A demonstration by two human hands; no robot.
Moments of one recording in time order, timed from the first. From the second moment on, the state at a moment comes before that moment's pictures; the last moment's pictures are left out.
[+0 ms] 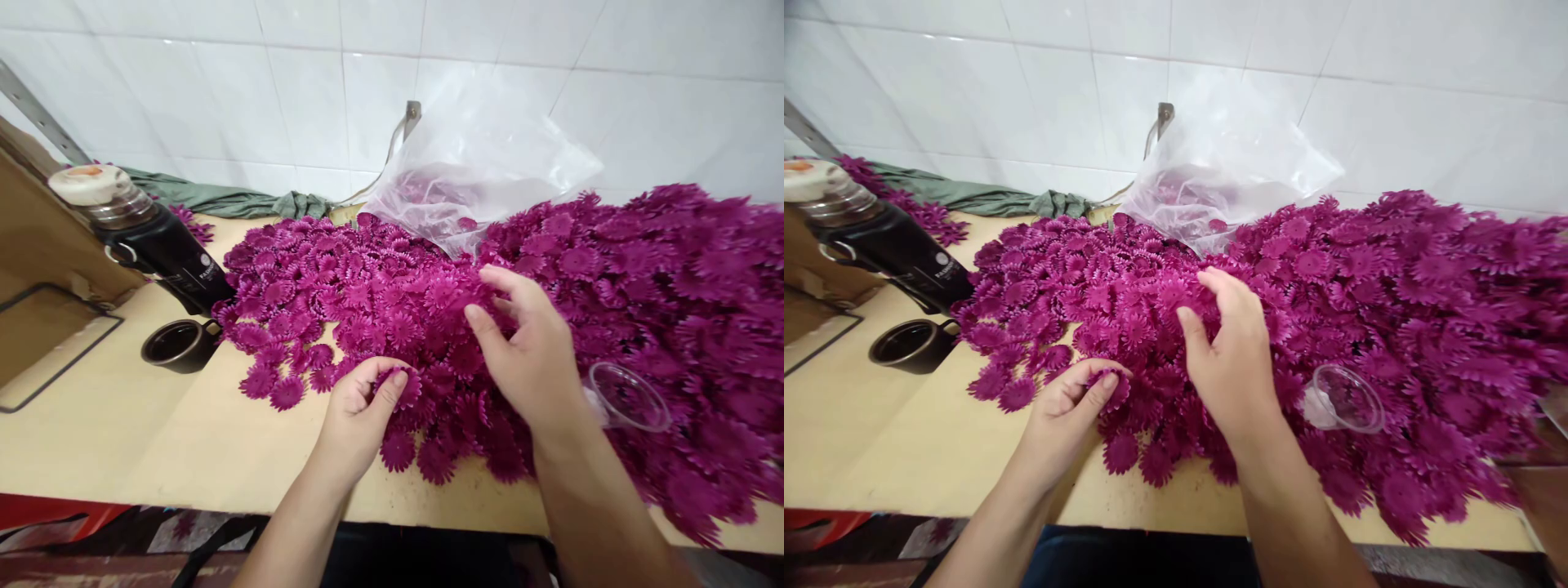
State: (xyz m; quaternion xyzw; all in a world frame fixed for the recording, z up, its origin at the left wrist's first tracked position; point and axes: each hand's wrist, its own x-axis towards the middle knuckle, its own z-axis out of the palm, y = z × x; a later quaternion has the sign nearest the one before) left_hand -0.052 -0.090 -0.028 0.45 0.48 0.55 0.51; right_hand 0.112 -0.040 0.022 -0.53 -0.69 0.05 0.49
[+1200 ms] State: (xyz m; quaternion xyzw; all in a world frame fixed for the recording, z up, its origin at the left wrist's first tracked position) left_hand -0.057 -0.109 -0.036 0.38 0.44 0.65 0.49; right_hand 0.103 -0.035 0.024 -0.57 -0.53 0.05 0.62
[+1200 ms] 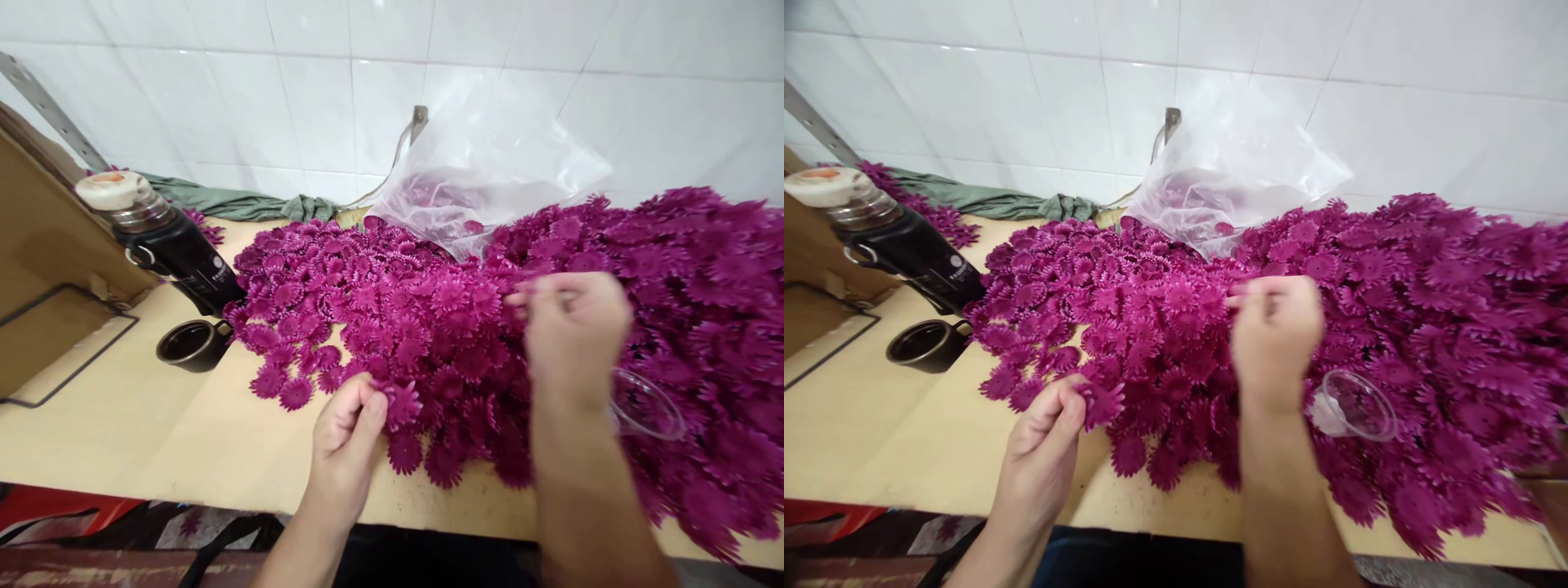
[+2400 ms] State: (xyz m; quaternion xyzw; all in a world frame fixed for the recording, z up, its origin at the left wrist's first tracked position) left_hand -0.050 -0.088 -0.033 0.38 0.45 0.58 0.57; right_hand 0.077 -0.078 0.005 -0.42 -0.69 0.45 0.37
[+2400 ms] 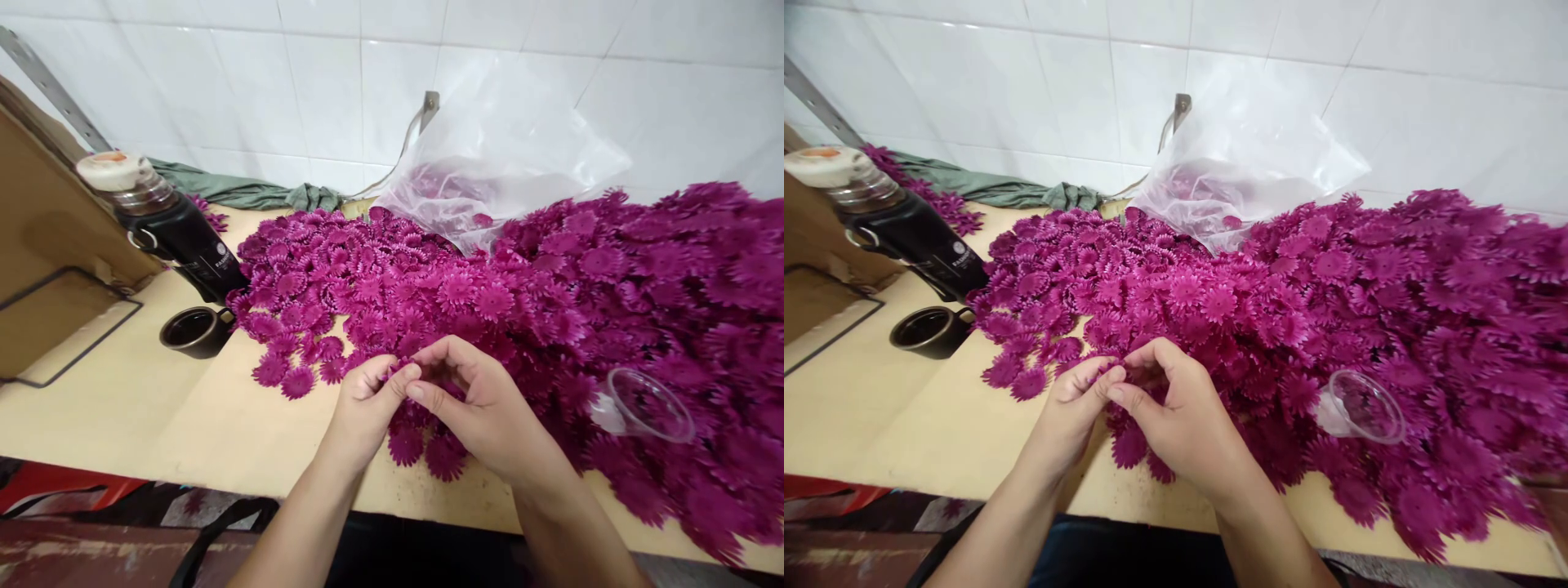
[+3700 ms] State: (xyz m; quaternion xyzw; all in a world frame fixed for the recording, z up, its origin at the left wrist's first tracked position) left_hand -0.051 -0.091 -0.030 0.31 0.41 0.63 0.58; right_hand 0.073 -0.075 0.005 -0.45 -0.77 0.29 0.36
